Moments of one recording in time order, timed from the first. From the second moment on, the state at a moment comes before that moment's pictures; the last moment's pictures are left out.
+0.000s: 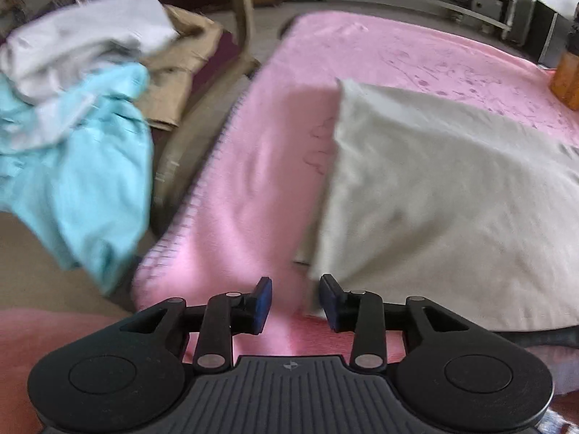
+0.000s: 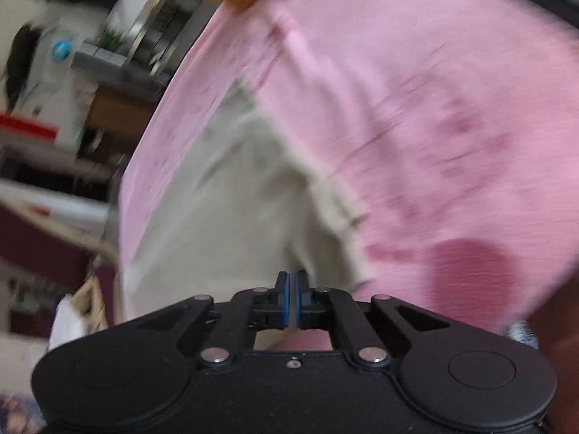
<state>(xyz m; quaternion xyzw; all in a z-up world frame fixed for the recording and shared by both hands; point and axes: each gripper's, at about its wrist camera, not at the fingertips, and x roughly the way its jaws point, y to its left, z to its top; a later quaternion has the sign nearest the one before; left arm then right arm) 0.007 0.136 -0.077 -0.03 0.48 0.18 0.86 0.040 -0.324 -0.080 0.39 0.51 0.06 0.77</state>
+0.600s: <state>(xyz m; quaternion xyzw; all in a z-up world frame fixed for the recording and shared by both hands) 0.016 0.093 -0.088 -0.01 0.47 0.06 0.88 0.006 -0.310 -0.087 0.42 0.50 0.10 0.75</state>
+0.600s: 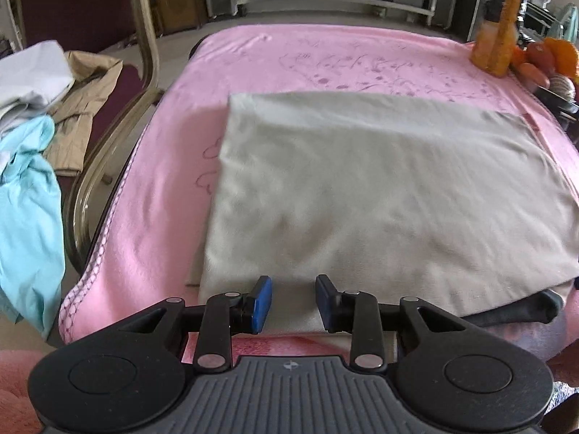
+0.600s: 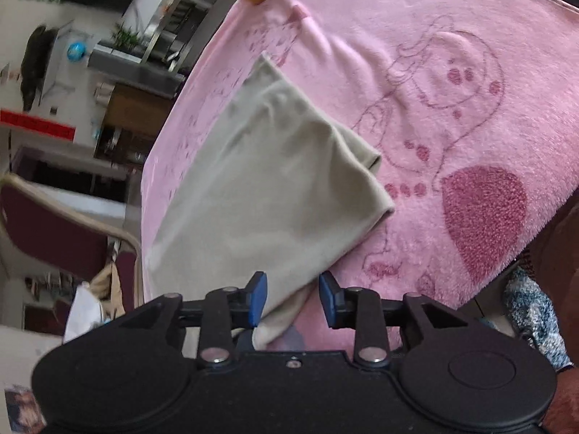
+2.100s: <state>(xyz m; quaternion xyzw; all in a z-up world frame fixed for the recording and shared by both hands) 0.014 0.129 -0.085 -0.01 0.50 0.12 0.86 0.055 -0.276 -0.107 0.36 0.38 -0.04 0.85</state>
